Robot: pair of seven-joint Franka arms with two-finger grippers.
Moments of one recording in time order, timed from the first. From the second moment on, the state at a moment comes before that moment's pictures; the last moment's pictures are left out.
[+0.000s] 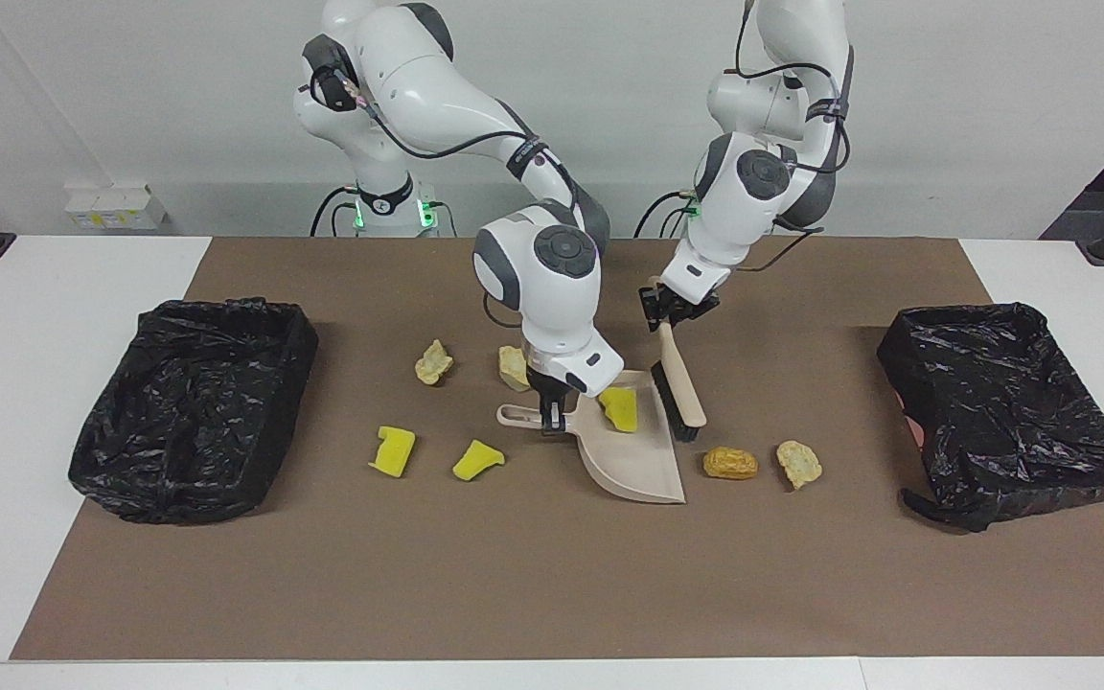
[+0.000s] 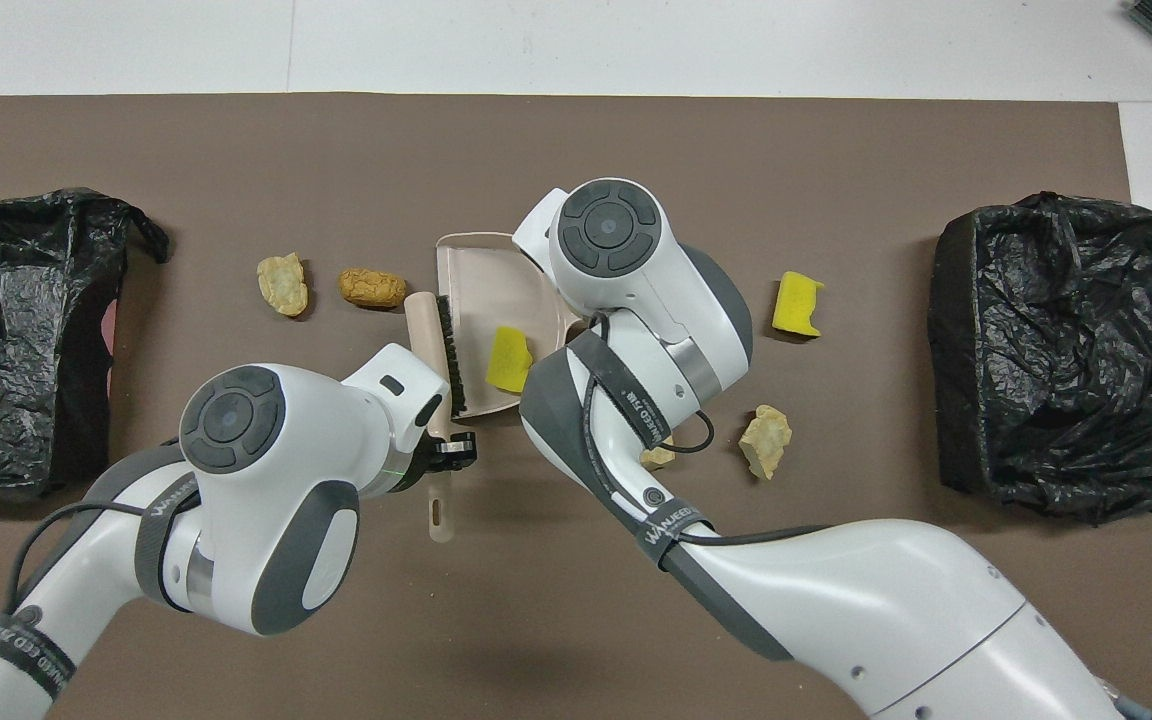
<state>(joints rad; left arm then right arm) -0.48 -0.01 -0.04 -2.15 -0.28 2.10 -0.42 0.44 0.61 0.12 -1.36 -0.18 2.01 -1.02</state>
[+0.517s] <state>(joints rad) -0.19 0.06 0.02 -1.94 0.03 1.85 -0.29 0.44 0.61 0.12 -1.36 -0.18 2.01 -1.01</state>
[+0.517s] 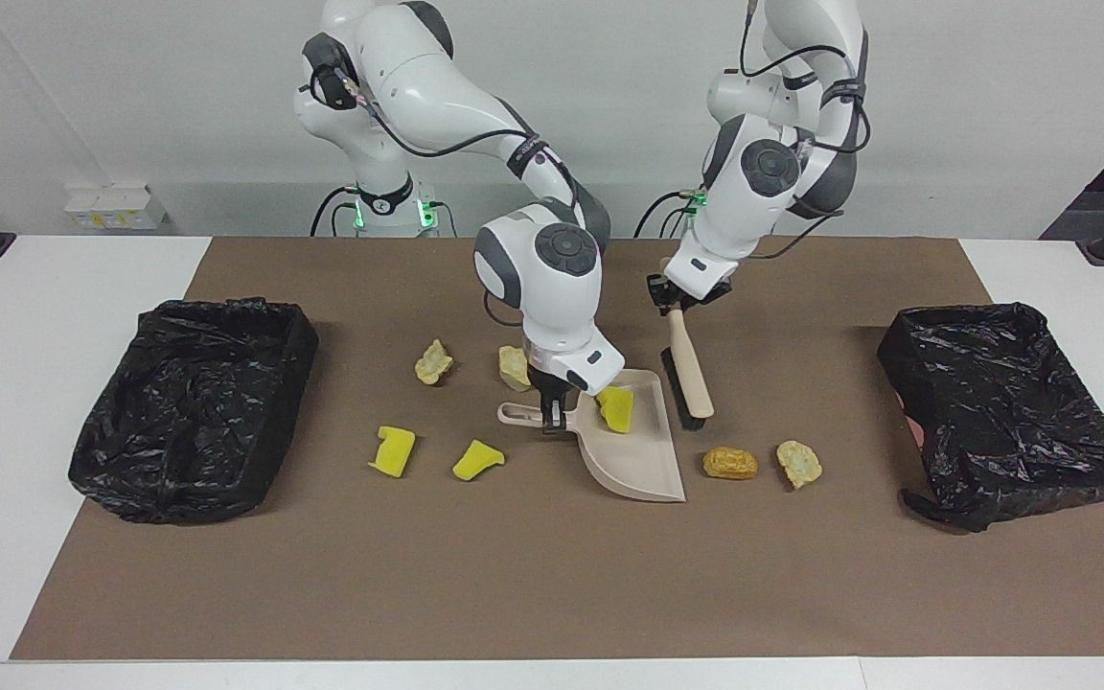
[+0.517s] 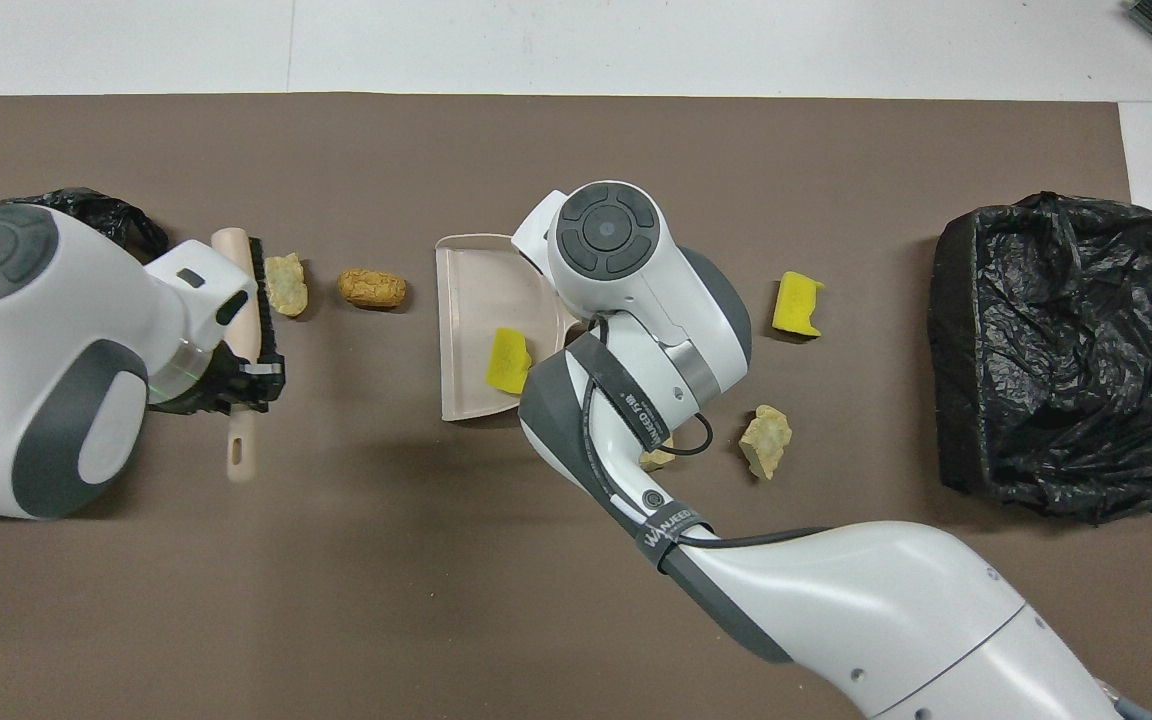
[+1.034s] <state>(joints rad) -0.14 0.25 -0.01 -1.90 0.06 2.02 -0.13 0.44 0.60 0.12 -1.37 -0.18 2.01 -1.00</state>
